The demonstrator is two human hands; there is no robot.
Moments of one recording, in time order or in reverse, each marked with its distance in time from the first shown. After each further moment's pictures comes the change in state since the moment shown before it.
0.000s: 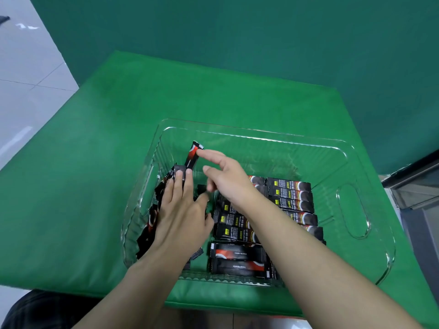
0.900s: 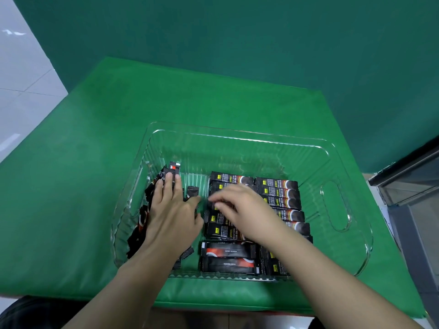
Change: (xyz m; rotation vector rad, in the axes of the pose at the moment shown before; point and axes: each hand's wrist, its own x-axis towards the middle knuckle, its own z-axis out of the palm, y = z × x) left_hand 0.003 0.001 -0.013 0.059 -0.162 0.002; right_hand -0.068 0.015 -0.040 -0.865 -0.097 -0.235
